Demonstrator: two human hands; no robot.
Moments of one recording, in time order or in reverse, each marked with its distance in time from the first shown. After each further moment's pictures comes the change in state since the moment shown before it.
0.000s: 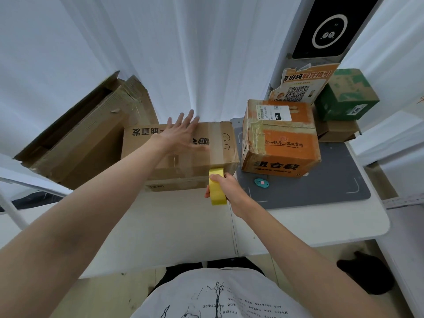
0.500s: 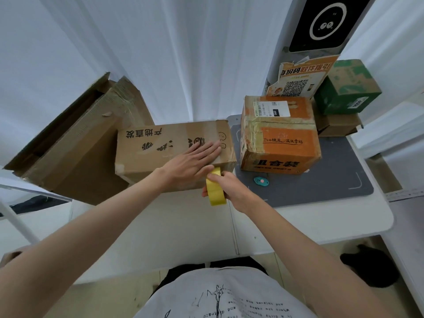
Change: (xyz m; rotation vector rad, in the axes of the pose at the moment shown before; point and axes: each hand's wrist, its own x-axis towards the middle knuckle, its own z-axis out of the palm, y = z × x) left_hand -0.019 0.027 0.066 0.046 0.178 0.529; right_hand 0.008 -0.010 -0.017 0.062 -0.157 0.004
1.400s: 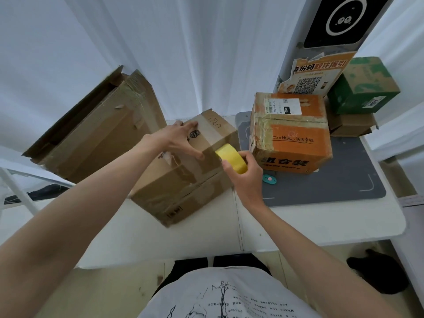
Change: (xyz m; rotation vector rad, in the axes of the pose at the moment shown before) left_hand -0.012 -0.037 -0.069 -0.235 -0.210 -0.697; right_hand -0.012 0.014 0.000 -0.257 0.510 -0.711
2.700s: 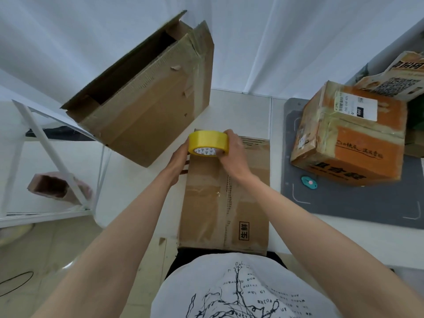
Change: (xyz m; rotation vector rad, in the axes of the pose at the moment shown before) left_hand -0.029 -0.115 0.153 -1.484 0.114 -0.547; right_hand 0.046 0.026 0.169 -0.443 -0.457 -0.041
